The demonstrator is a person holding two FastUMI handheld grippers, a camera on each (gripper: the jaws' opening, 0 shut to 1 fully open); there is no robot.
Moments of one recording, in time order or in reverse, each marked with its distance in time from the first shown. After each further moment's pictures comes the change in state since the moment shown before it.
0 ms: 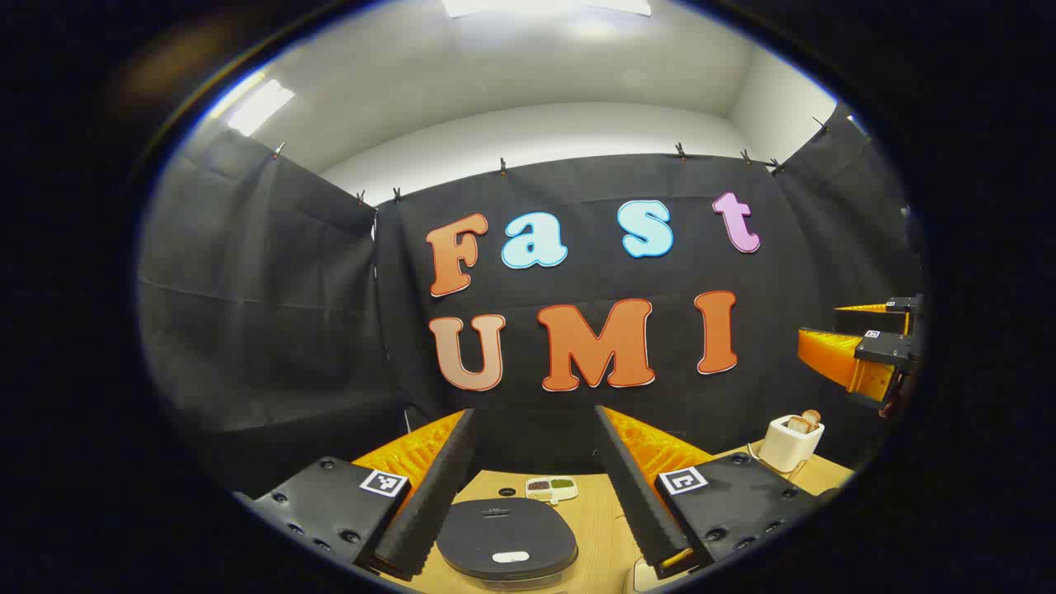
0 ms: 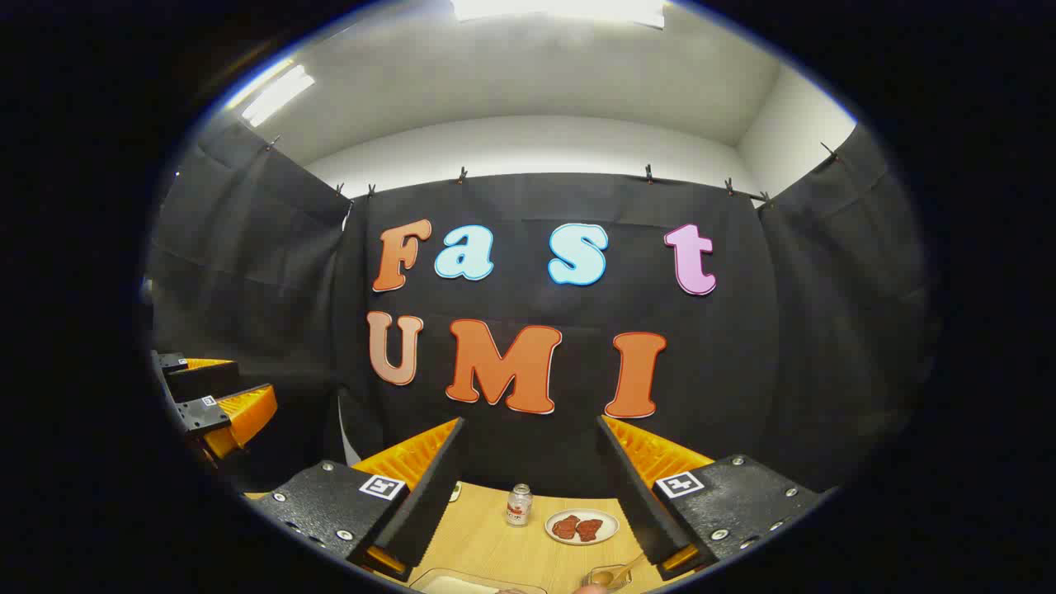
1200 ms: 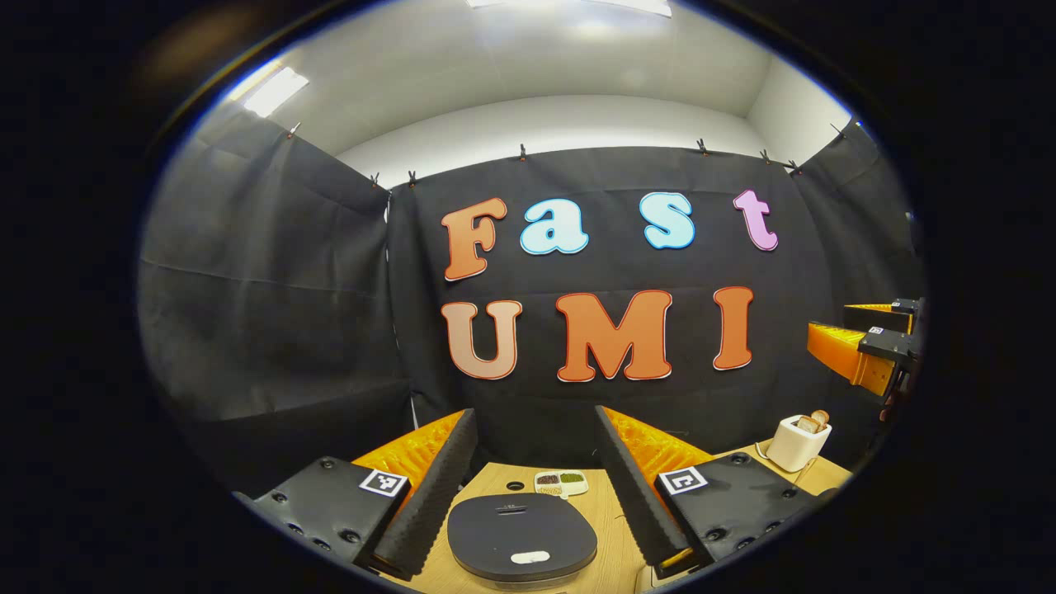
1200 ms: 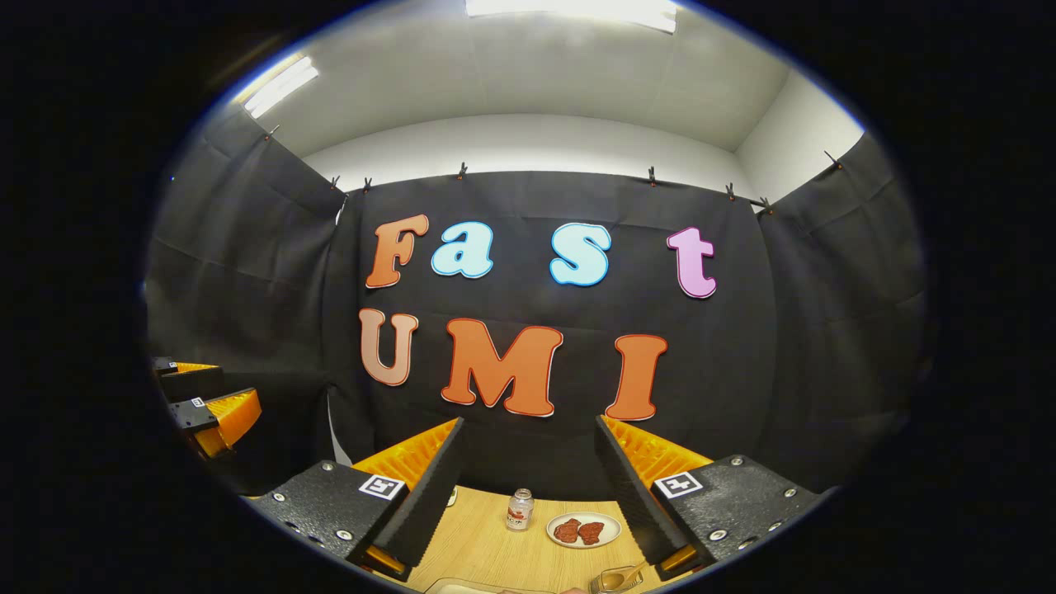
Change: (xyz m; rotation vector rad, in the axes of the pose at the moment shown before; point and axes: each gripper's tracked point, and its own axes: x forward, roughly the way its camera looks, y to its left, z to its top) left arm 0.012 0.032 -0.014 -0.031 0.037 0.037; right arm 0.017 0.023 -0.002 -0.011 -0.001 -0.013
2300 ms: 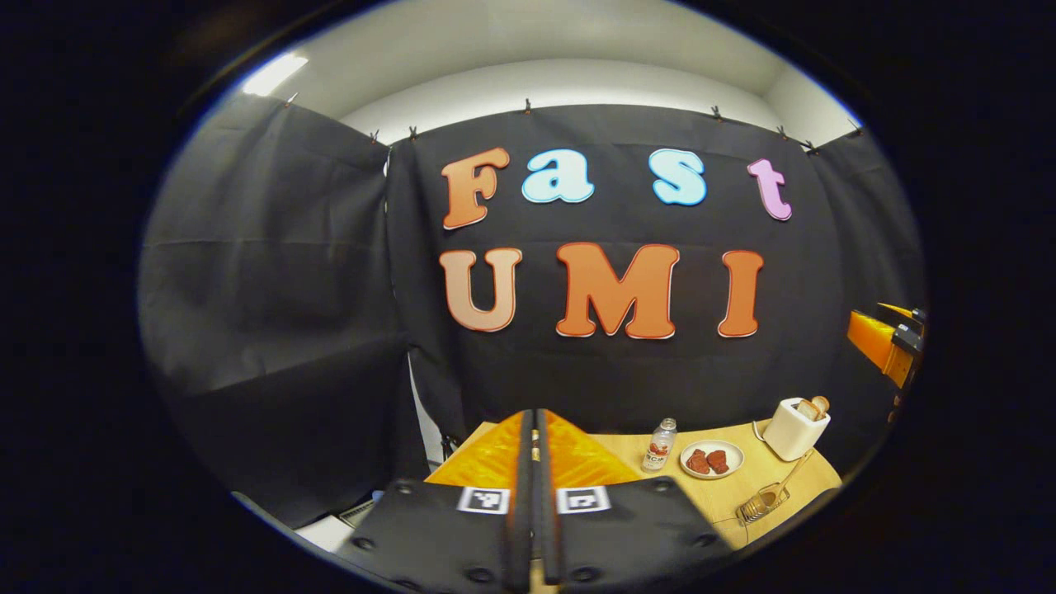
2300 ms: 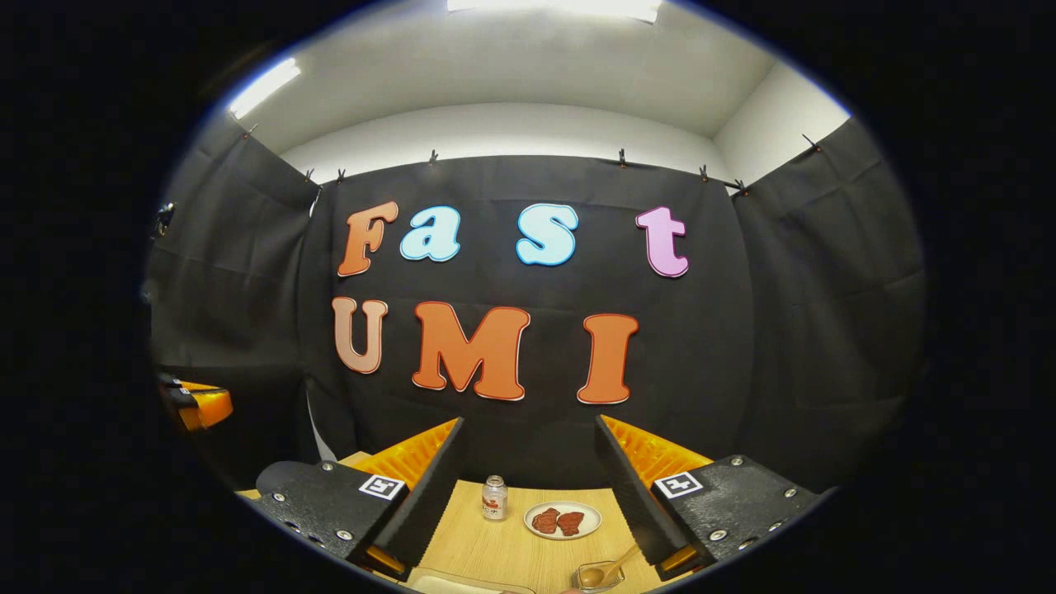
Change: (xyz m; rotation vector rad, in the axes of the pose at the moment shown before) left arm 0.020 -0.013 -0.065 -0.073 0.259 0.022; right arm 0.002 -0.056 -0.038 0.027 0.061 -0.076
